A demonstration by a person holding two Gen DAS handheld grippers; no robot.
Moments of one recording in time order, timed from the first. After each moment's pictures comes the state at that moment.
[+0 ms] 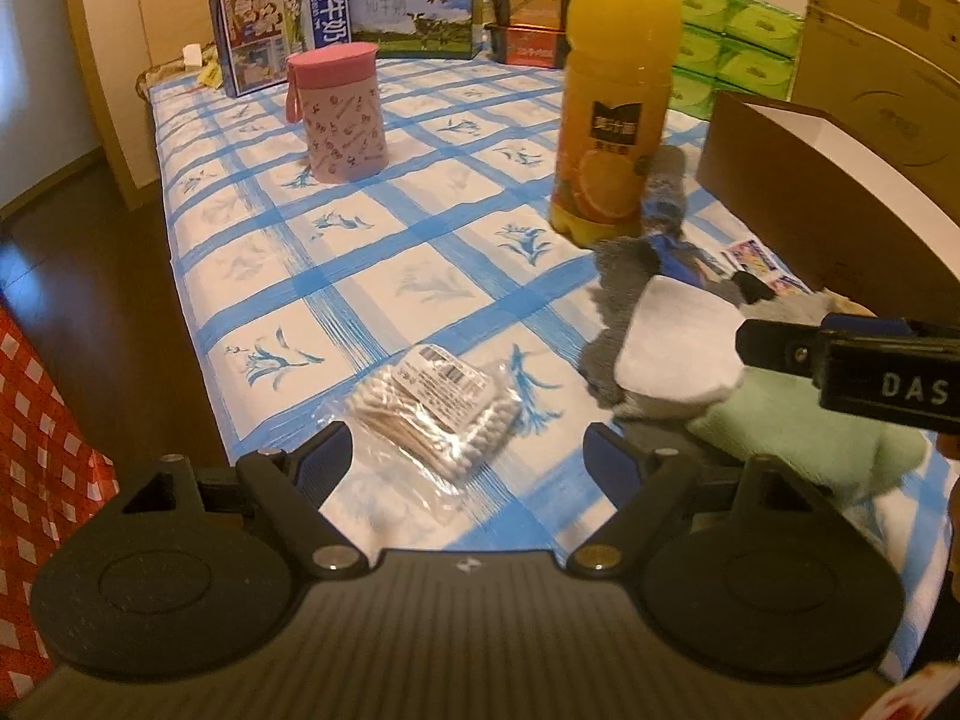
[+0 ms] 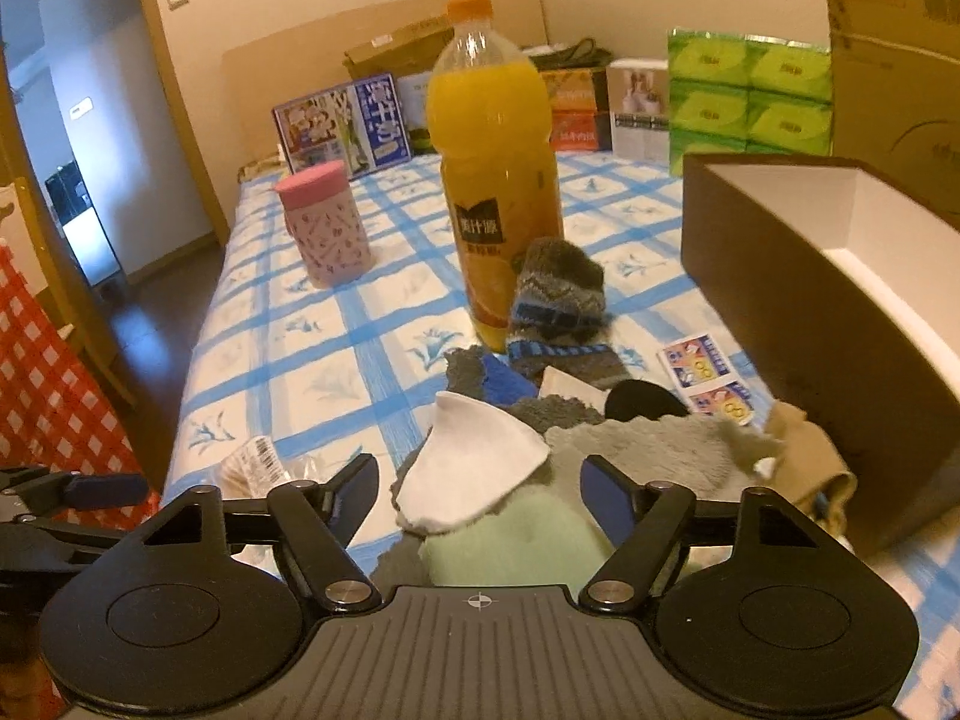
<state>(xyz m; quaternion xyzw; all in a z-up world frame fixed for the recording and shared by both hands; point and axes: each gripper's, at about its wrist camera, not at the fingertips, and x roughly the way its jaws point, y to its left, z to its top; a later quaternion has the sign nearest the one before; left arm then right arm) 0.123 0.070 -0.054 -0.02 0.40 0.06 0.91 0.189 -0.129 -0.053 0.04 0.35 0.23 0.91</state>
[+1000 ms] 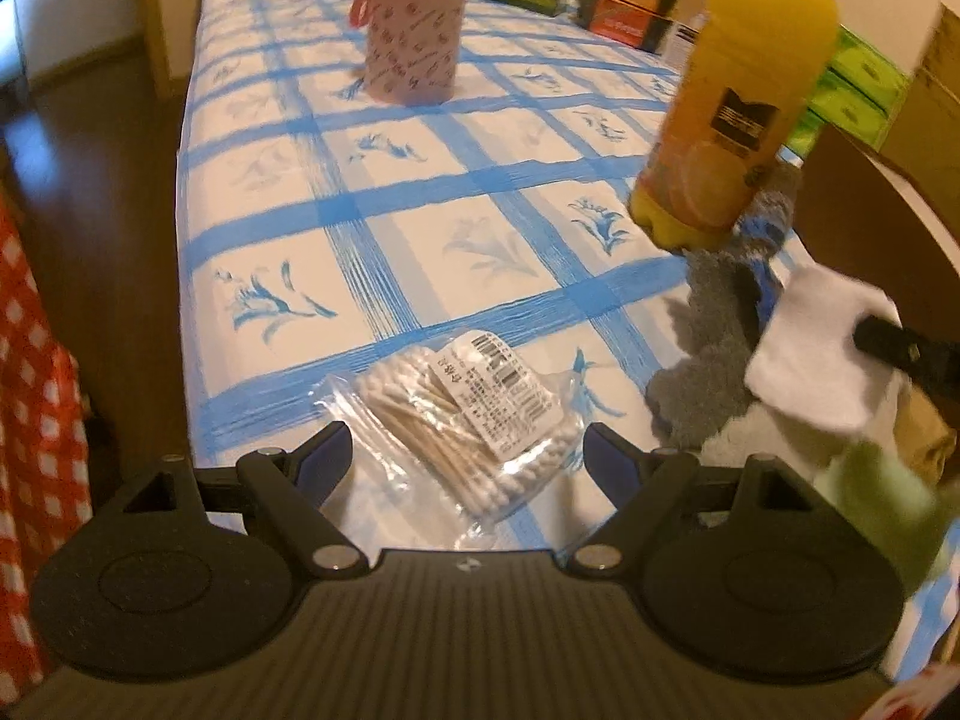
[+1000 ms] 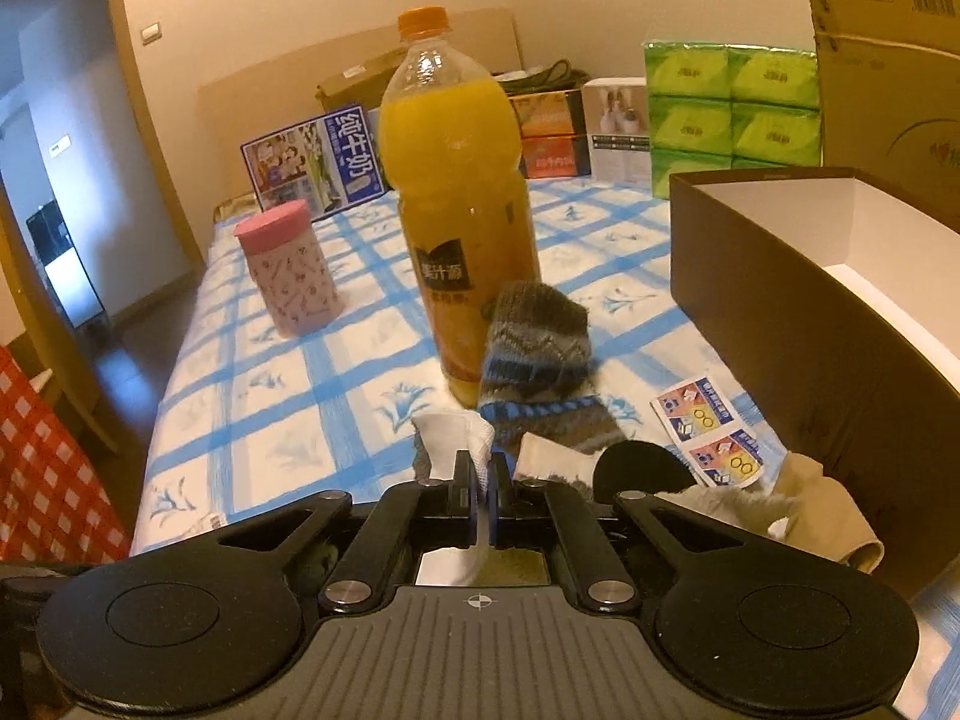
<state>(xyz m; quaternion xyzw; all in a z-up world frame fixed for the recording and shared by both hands) 0.168 0.110 -0.095 -0.14 0.44 0.10 0.88 0.228 -0.128 -0.060 0.07 0.32 0.21 0.92</state>
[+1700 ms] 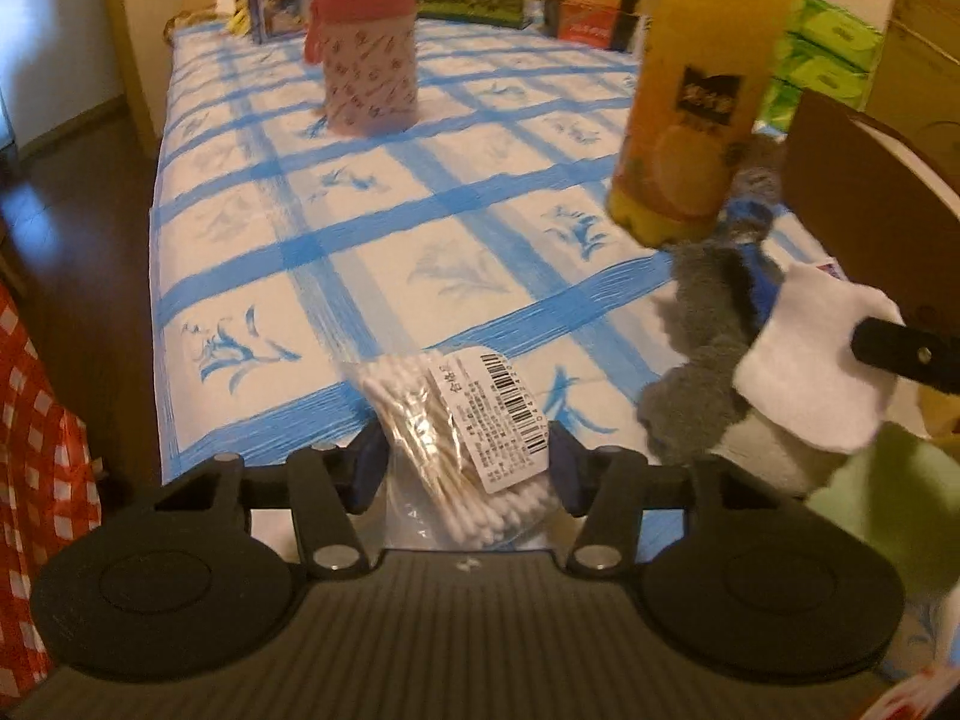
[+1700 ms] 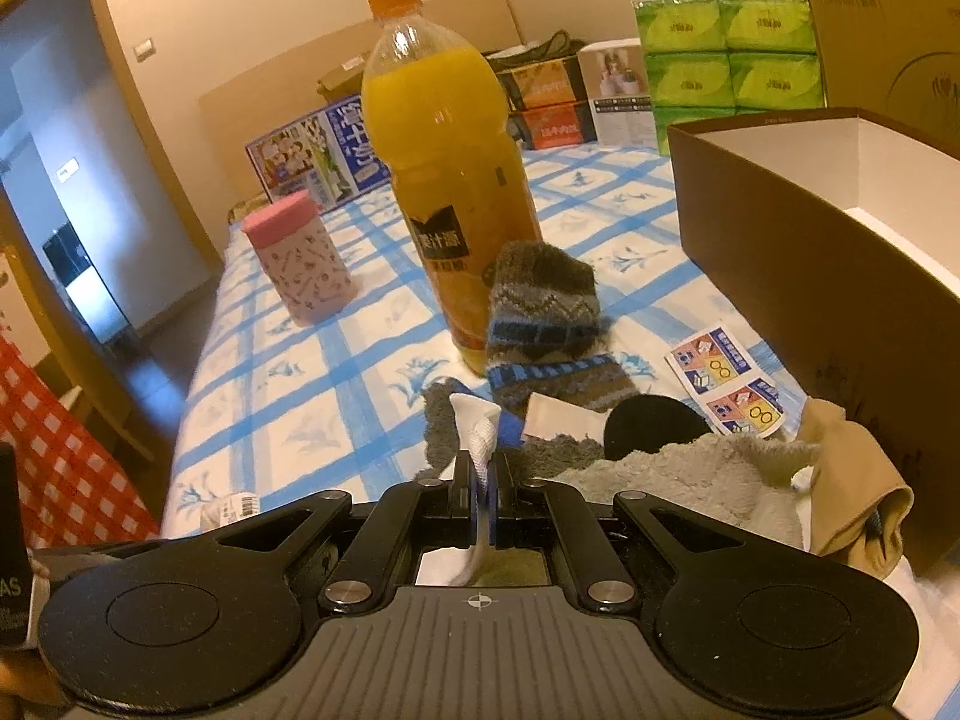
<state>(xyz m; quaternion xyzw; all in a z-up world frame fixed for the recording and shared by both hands) 0.177 0.084 -0.097 -0.06 0.41 0.09 0.91 0.225 -0.143 -0.069 0.11 0.34 0.24 0.90</state>
